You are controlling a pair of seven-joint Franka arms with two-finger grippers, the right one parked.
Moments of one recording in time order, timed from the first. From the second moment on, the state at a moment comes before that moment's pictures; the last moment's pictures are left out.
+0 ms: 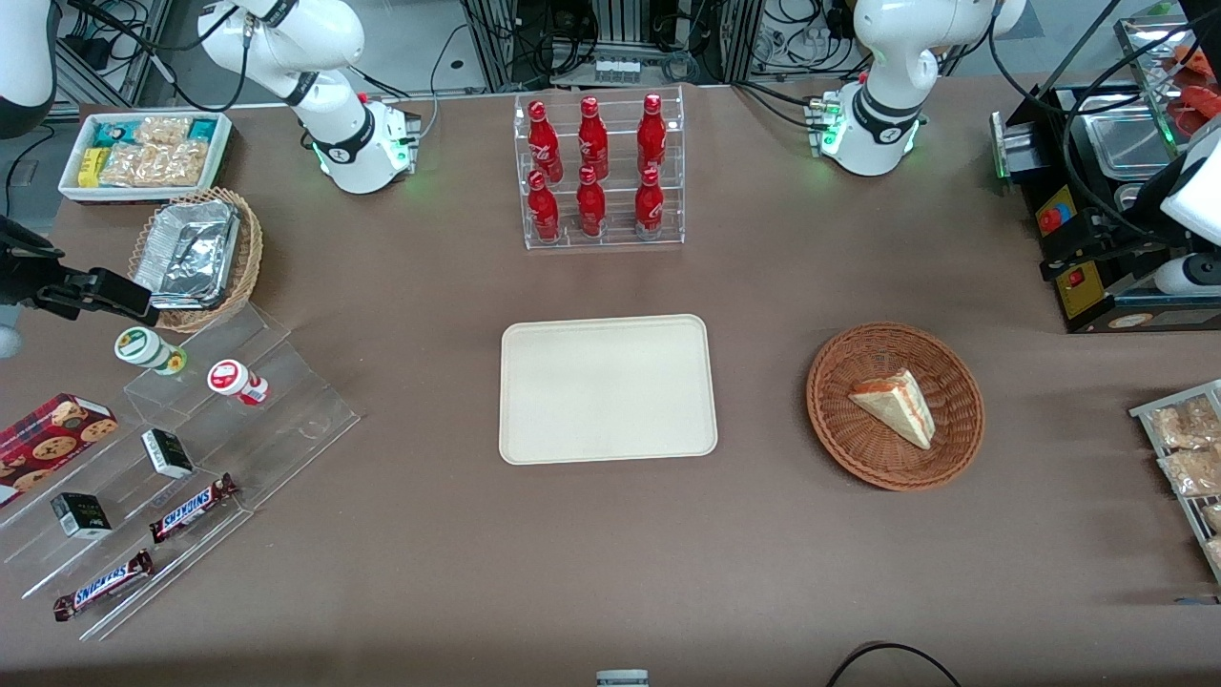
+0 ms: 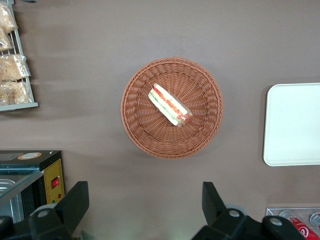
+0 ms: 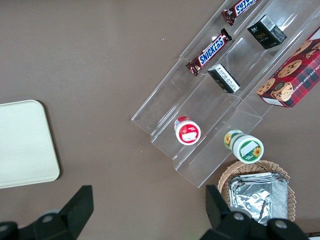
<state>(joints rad) 0.07 -0.01 -0.10 -1.54 0.00 1.52 -0.03</state>
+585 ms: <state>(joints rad) 0.07 0.02 -0.10 -1.61 0.00 1.60 -0.04</state>
